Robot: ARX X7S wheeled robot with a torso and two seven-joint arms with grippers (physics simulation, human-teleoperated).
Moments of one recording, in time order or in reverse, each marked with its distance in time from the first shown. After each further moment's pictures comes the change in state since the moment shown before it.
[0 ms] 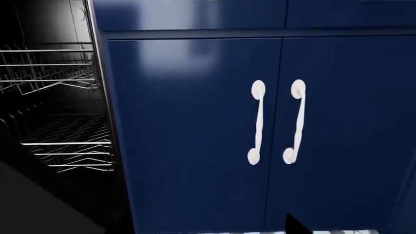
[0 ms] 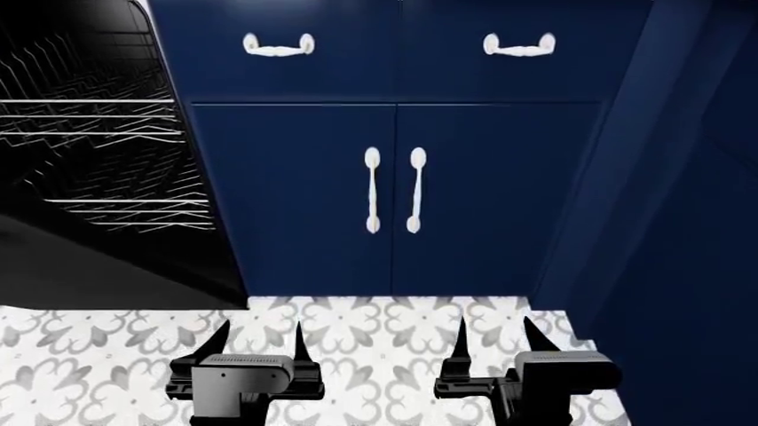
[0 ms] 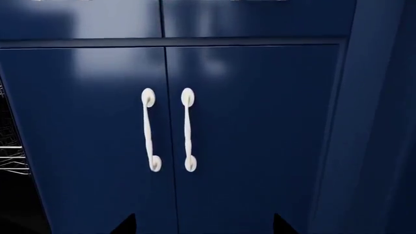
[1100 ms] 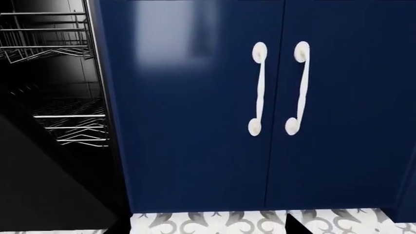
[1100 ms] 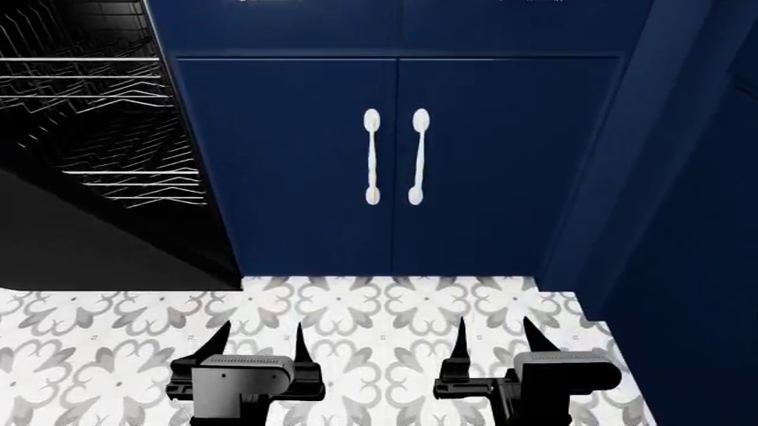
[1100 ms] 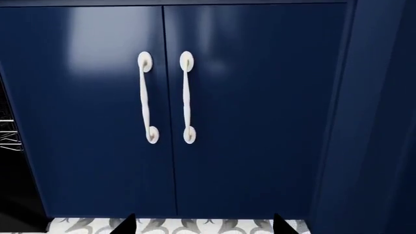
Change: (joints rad) left arm -0.002 -0.024 0.030 0.006 -0.023 0.002 -0.027; right arm 0.003 0.023 -0.030 0.000 0.018 -0.009 0.029
